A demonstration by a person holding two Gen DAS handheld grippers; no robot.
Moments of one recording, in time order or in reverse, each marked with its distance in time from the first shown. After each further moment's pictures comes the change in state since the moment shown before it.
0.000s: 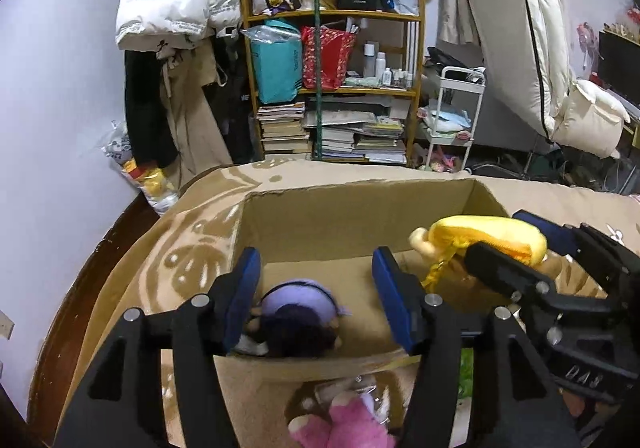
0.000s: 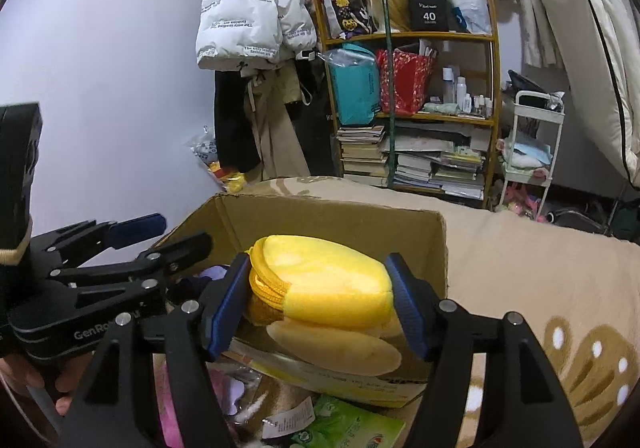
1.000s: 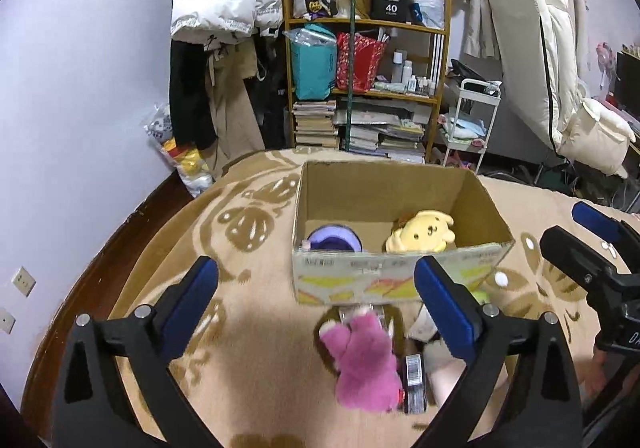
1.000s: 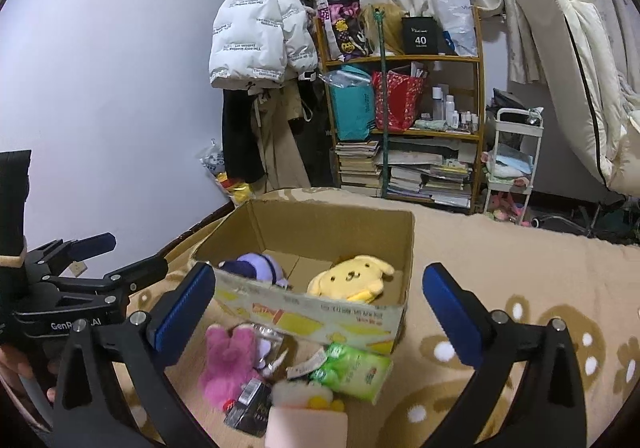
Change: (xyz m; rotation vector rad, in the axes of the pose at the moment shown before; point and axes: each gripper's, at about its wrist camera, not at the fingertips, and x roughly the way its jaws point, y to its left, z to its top) left arm -0.101 0.019 -0.034 -0.086 0.014 0.073; right arm -0.102 0.013 -0.011 -0.003 -0.042 -0.013
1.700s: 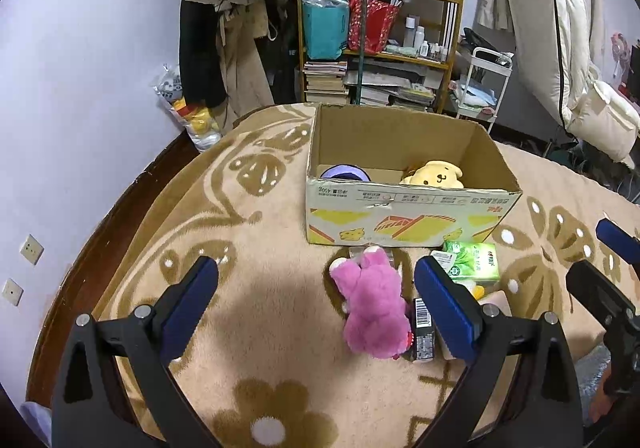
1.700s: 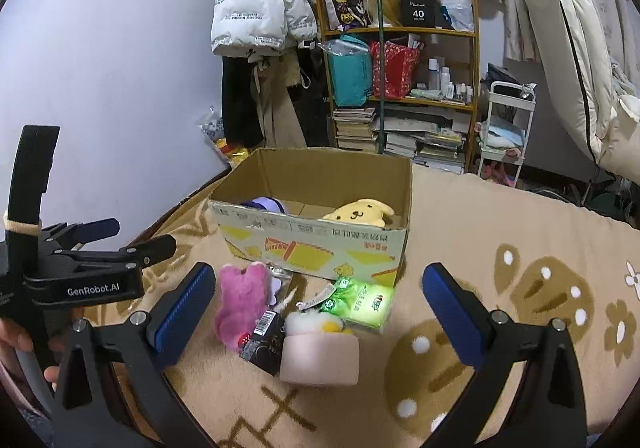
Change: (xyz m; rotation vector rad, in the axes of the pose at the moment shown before) left arm -0.006 0.006 -0.031 -0.023 0.134 0.027; right arm -0.031 0.020 -0.033 -0.005 0.116 -0.027
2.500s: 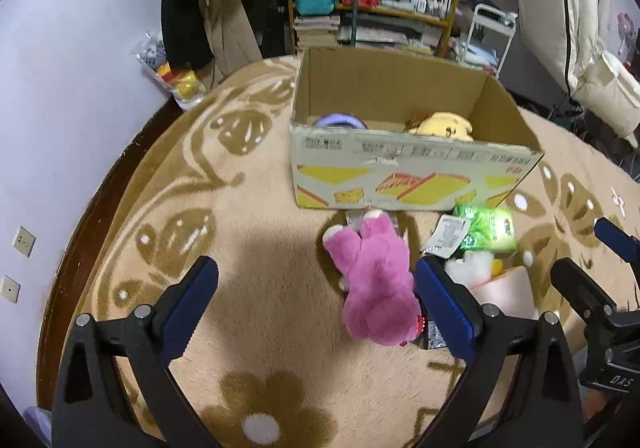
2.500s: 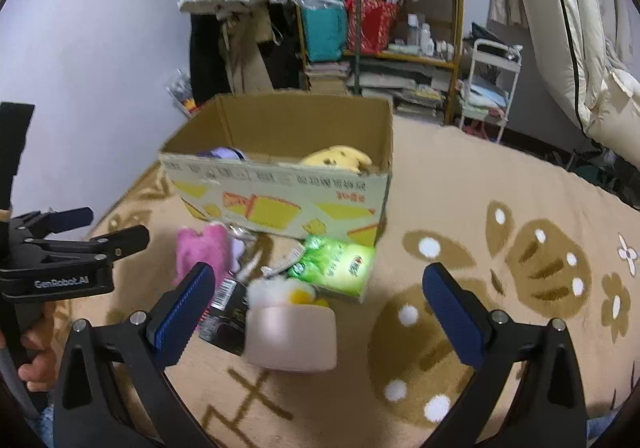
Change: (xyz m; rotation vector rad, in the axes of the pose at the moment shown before) left arm 0.051 -0.006 -0.008 0.033 0.171 -0.017; right arm 0.045 -0.012 -0.018 0.024 0.167 -0.106
